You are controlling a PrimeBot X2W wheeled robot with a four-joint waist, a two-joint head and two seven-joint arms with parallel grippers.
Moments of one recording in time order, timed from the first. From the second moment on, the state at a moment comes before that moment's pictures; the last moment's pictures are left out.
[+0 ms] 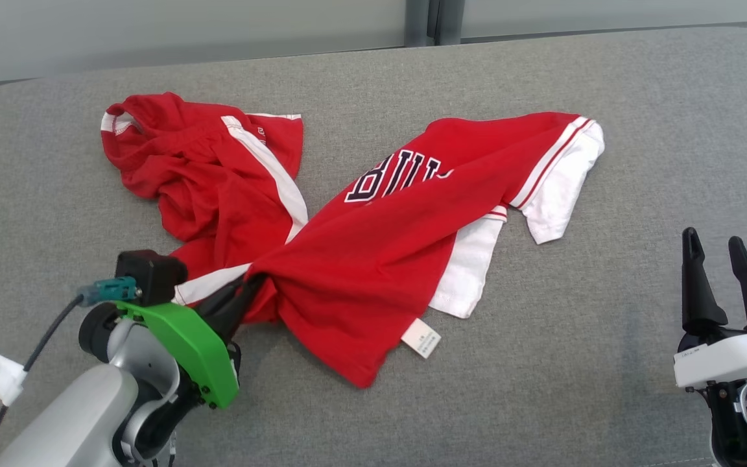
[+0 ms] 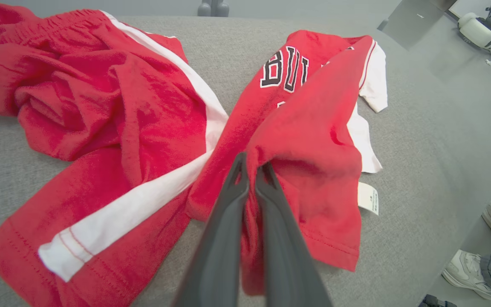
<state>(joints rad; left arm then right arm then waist) -0.40 0.55 -0.72 0.09 -0.94 -0.05 0.13 -0.01 -0.05 -0.21 -0.14 0.42 0.13 0.03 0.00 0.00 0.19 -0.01</state>
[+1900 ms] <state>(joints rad) -0.12 0.36 -0.58 -0.14 -0.54 0.26 -0.26 -0.56 -0.09 -0.14 0.87 0.37 0.13 -0.18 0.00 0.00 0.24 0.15</state>
